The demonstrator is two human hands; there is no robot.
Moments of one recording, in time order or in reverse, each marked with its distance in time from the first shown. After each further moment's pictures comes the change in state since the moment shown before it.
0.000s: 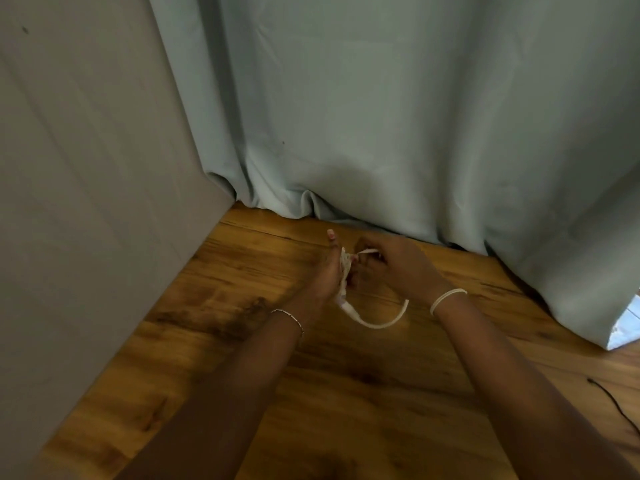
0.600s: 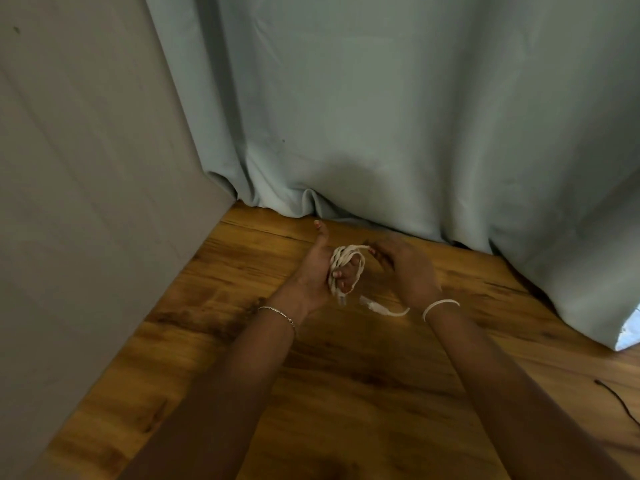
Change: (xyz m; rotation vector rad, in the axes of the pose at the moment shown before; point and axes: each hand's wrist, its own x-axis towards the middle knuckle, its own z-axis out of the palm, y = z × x) left_hand 0.003 0.005 -0.021 -0.308 -0.366 -0.019; right_hand -0.003 0.042 0.030 -0.127 0.146 0.036
